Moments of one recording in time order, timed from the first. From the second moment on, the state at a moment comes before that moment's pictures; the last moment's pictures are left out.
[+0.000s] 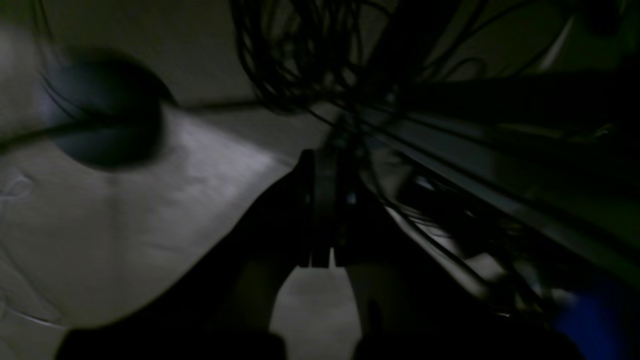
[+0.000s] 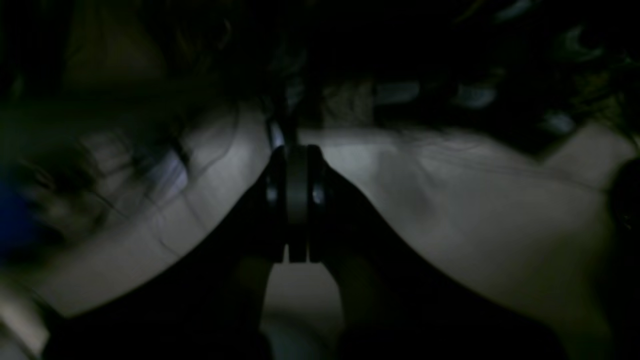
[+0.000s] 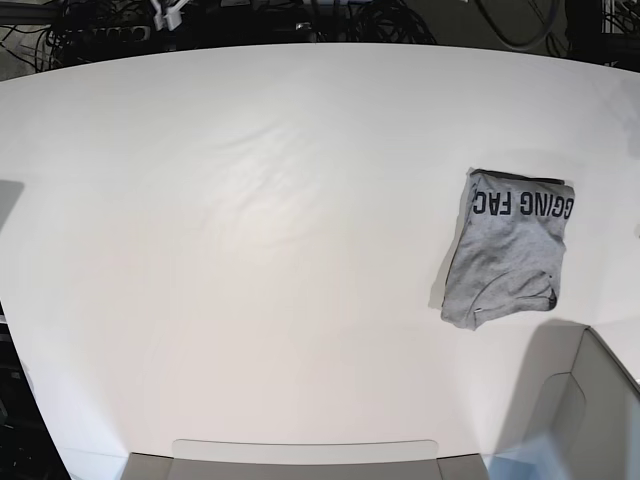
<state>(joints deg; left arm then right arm) 18.0 -7.1 -60.7 1.2 34.1 -15.5 -27.2 -10.4 5.1 78.3 19.1 -75.7 33.8 13.9</state>
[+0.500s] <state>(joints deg) 13.4 -7.9 -60.7 1.2 46.0 -2.3 -20.2 -7.4 9.5 78.5 6.8 -82.8 -16.4 13.5</state>
